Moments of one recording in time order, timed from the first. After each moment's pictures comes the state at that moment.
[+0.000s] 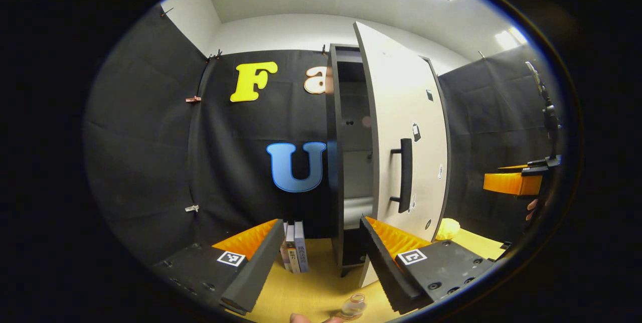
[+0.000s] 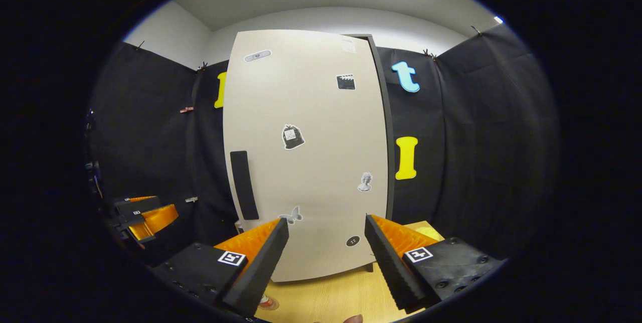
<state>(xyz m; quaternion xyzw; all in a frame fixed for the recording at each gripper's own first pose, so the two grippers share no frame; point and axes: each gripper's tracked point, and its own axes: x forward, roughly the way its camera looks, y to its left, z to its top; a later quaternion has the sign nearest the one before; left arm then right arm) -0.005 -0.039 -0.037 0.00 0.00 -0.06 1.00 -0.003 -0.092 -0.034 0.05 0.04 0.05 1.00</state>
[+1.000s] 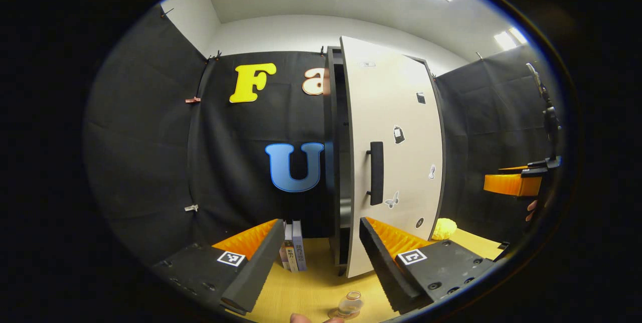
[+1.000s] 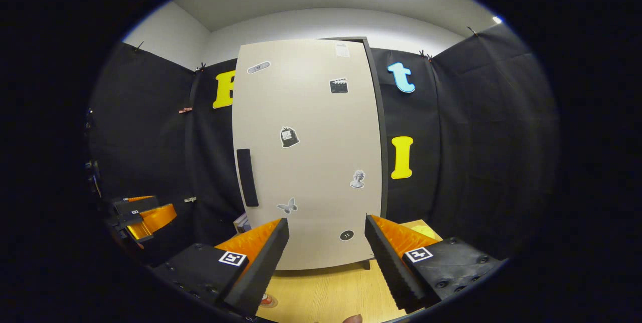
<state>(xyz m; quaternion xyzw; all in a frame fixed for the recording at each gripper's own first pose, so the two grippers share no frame) -0.019 -0.042 -0.036 0.01 0.00 -0.07 1.00 -0.020 -0.101 -0.029 0.05 0.04 0.04 1.00</state>
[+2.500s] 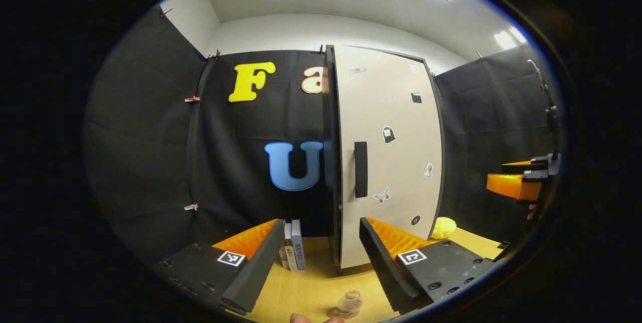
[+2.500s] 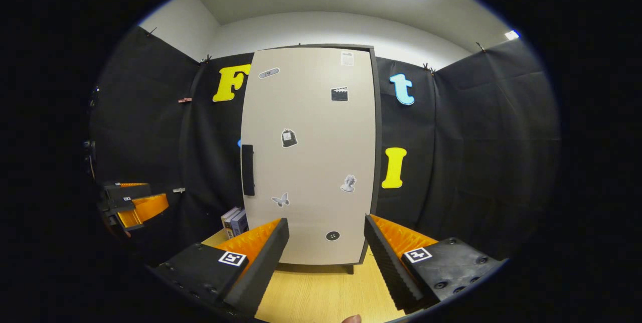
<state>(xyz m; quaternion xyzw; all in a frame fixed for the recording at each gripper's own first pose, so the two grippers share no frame) -0.021 -0.045 -0.039 0.00 0.00 -0.07 1.00 -0.027 -0.104 -0.022 0.00 0.02 0.03 1.00</state>
